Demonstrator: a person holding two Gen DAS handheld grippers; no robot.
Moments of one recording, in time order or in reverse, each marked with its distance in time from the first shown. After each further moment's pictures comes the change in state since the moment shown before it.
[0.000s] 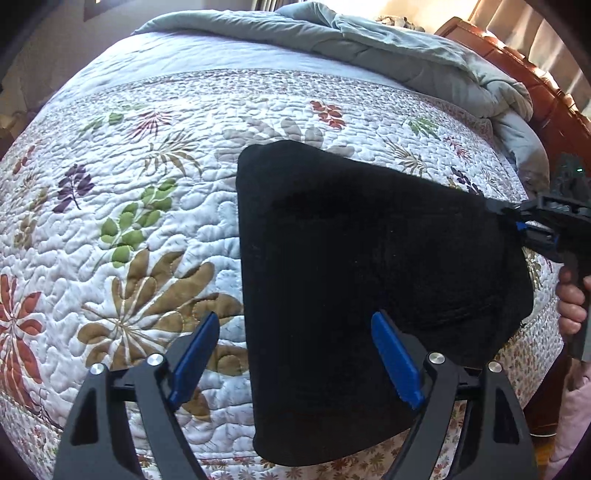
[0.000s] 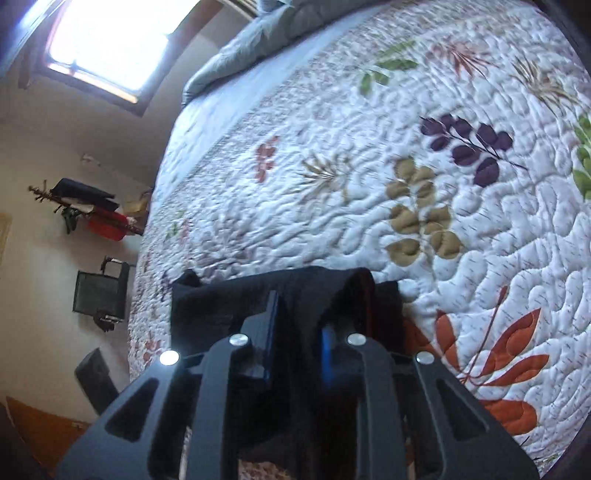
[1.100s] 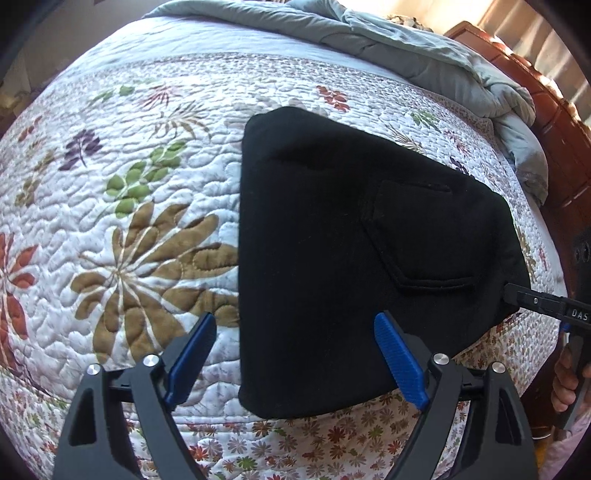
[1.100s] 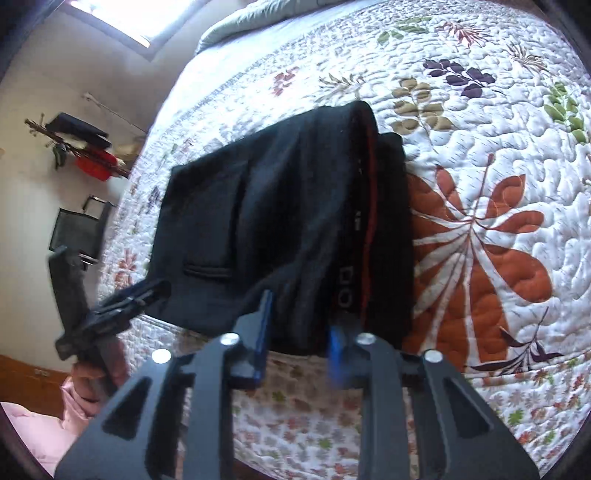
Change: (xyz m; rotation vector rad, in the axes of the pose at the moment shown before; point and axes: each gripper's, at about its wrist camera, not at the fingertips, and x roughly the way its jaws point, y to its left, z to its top) left arm -0.005 0.012 -0.034 -0.074 0.033 -0.037; right arm -0.015 0.023 -0.109 -0.183 0.094 -0.079
